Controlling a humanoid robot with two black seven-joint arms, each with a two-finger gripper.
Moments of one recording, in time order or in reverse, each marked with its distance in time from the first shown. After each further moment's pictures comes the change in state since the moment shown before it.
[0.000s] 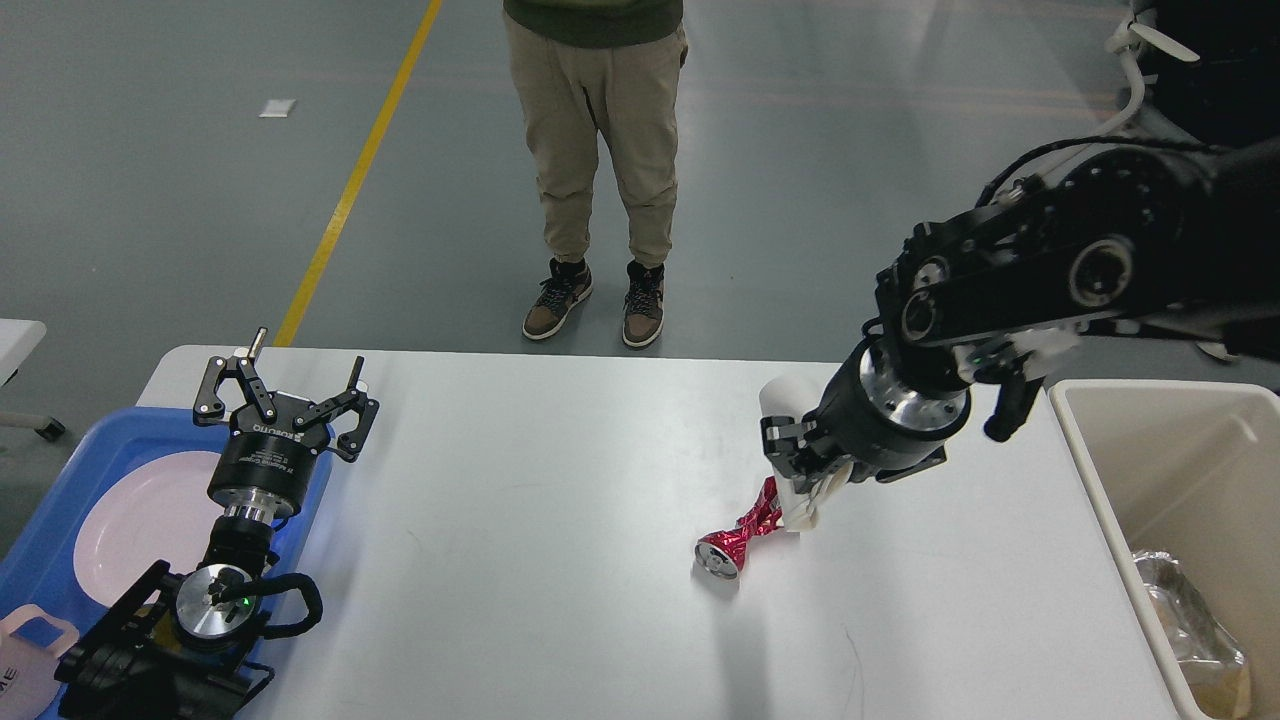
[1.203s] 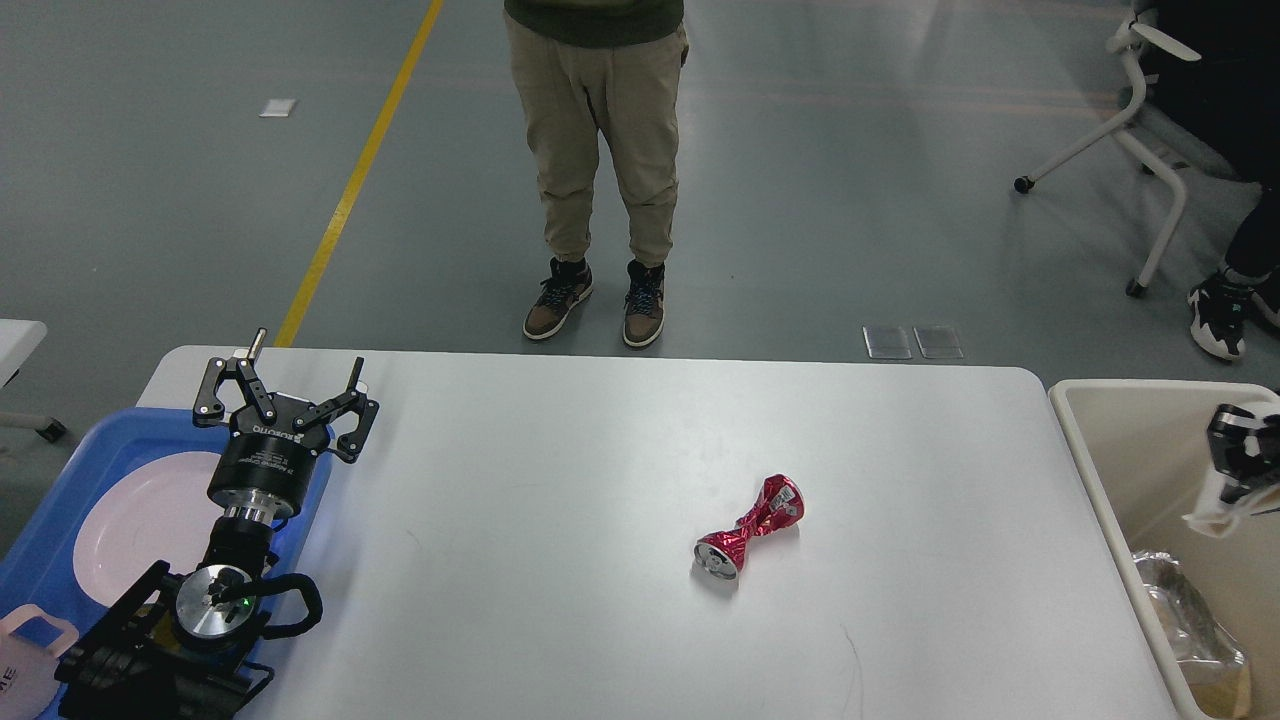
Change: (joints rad) left arm 0.001 0.000 0.000 -0.001 0.000 0.000 -0.002; right arm -0.401 -0.520 -0.455 -0.445 -0.059 0.066 0.080
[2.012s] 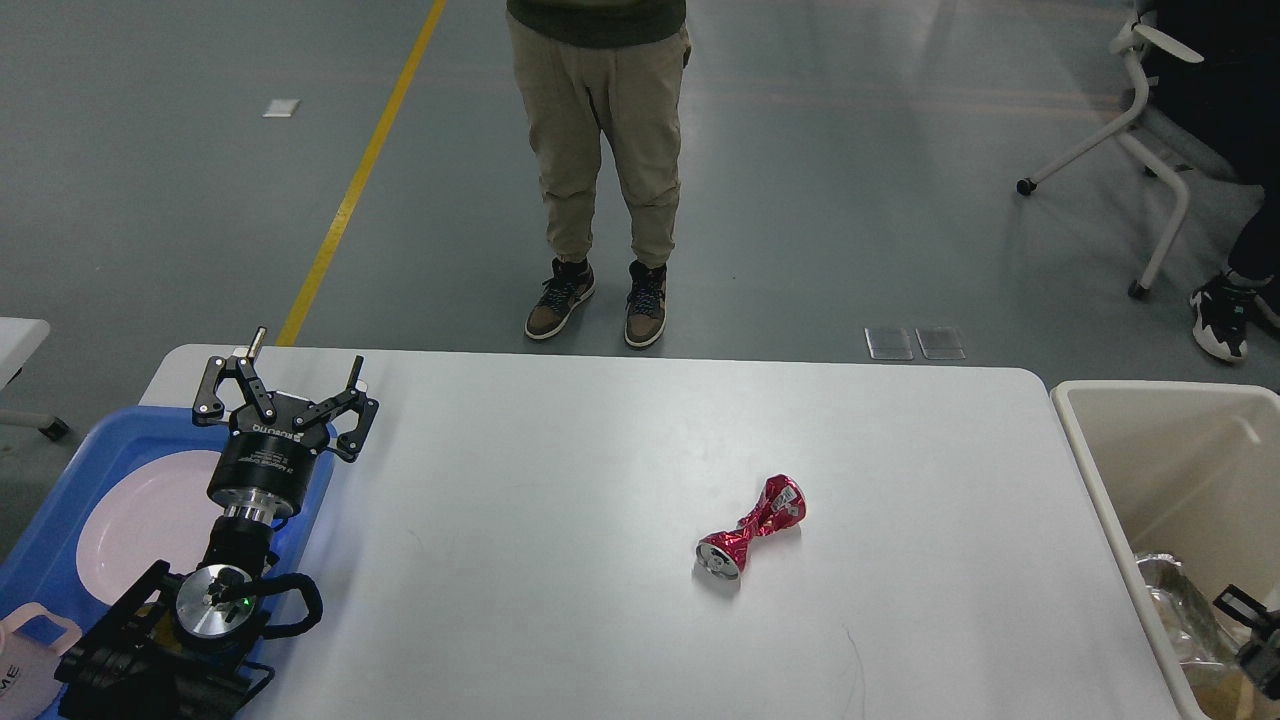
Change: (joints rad) left arm -0.002 0.000 0.000 0.001 0.000 0.000 0.000; right arm -1.376 0.254 0.723 -1.166 0.012 -0.459 0.002
